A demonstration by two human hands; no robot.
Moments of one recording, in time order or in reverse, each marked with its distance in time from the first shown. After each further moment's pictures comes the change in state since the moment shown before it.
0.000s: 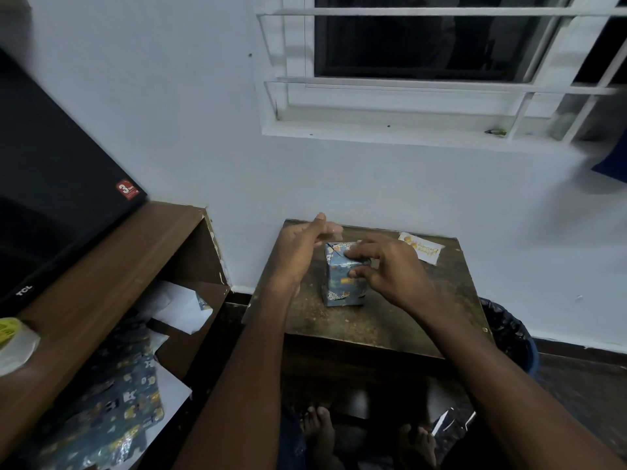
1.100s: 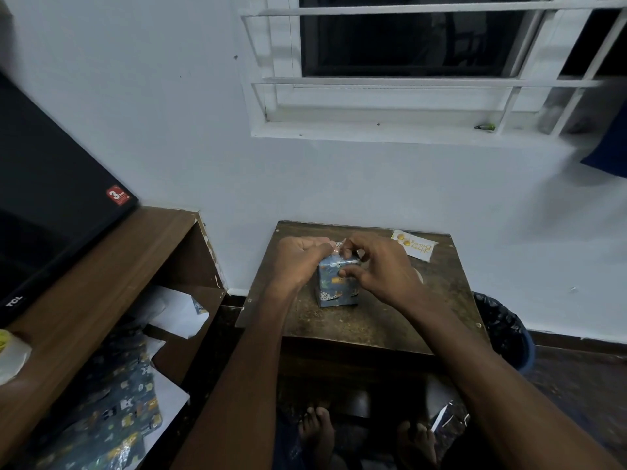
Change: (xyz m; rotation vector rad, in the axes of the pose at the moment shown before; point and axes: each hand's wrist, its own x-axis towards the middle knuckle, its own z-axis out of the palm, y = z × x) left_hand 0.010 -0.028 0.008 0.170 0.070 -0.090; right_hand 0.000 0.005 0.004 0.036 -0.002 0.007
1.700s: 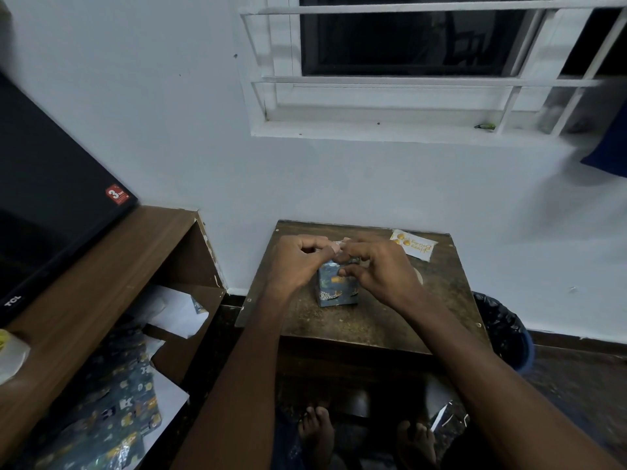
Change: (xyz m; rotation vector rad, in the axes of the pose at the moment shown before) left_hand -0.004 0.001 -0.007 0.153 -0.015 0.176; right_hand -0.001 0.001 0.002 0.038 0.007 -0.045
